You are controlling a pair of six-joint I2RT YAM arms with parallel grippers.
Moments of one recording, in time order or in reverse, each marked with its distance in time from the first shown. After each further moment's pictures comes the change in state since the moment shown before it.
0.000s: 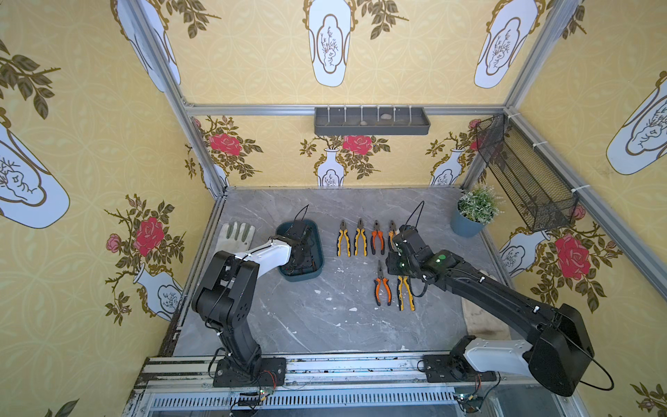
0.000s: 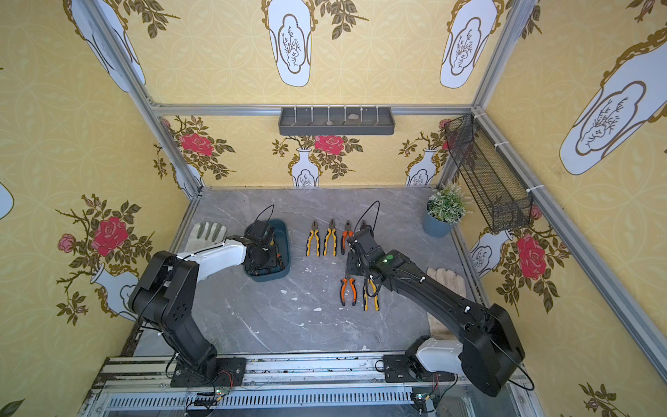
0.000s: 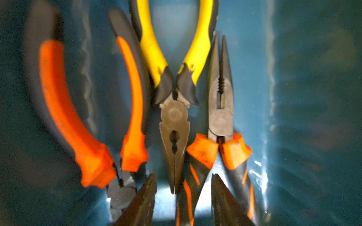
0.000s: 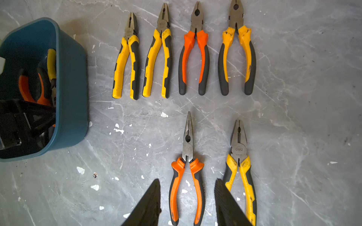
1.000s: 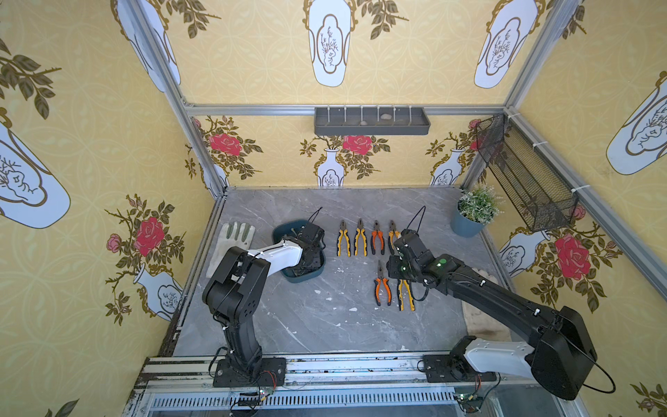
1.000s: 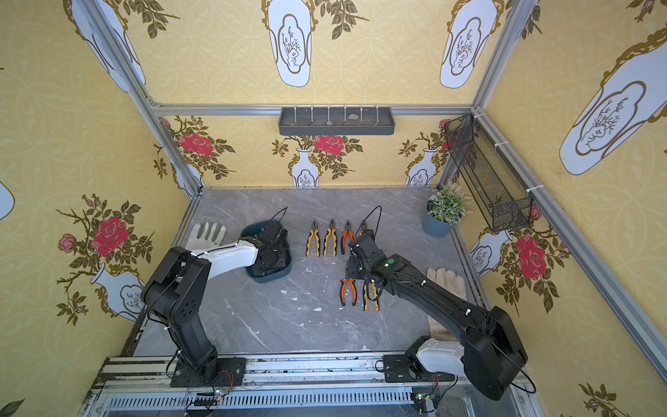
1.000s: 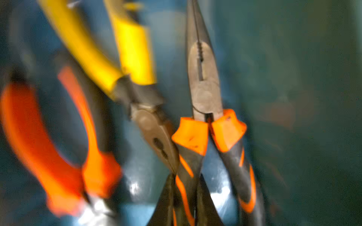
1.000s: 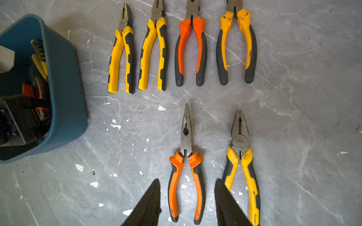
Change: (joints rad) left arm -0.087 0.066 0.026 0.034 -0.066 -0.032; right arm 0.000 -0.028 -0.054 0.023 -0.017 0.030
